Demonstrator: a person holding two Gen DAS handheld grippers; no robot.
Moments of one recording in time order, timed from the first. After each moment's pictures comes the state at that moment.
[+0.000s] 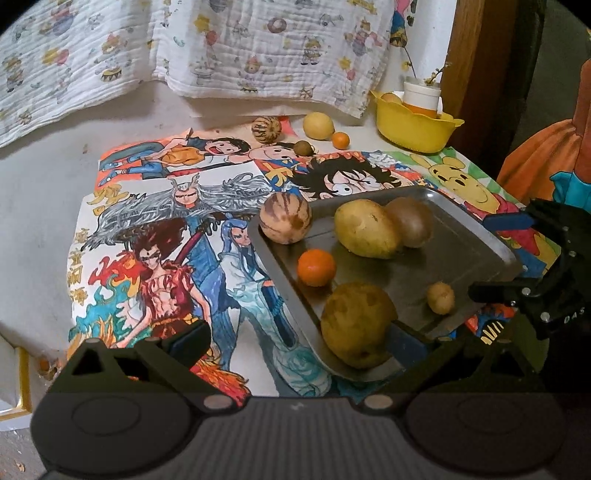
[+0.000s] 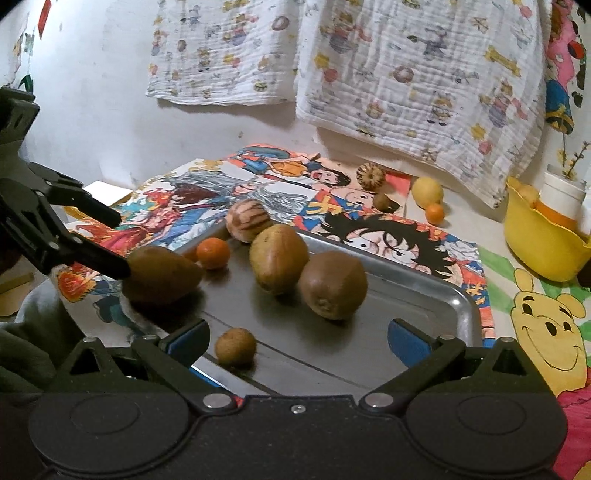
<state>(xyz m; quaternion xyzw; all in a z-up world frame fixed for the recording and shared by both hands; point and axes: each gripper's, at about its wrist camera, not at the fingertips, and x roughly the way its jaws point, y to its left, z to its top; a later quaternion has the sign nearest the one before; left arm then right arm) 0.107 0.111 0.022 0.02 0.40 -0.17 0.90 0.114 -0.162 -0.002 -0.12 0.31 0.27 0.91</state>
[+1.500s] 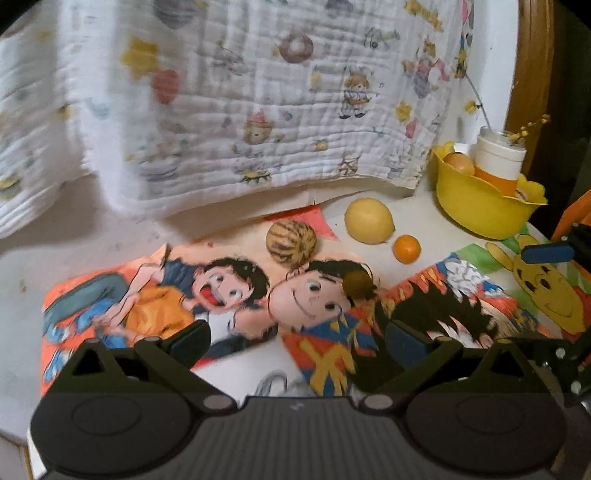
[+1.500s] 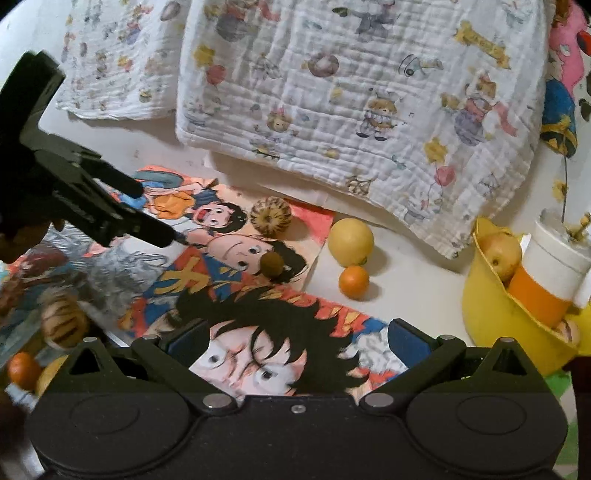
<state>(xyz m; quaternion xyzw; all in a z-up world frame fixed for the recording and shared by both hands) 0.362 0.064 0.025 0.05 0.36 -0.16 0.92 0.315 -0.168 0.011 -0.15 0.30 0.20 0.92</state>
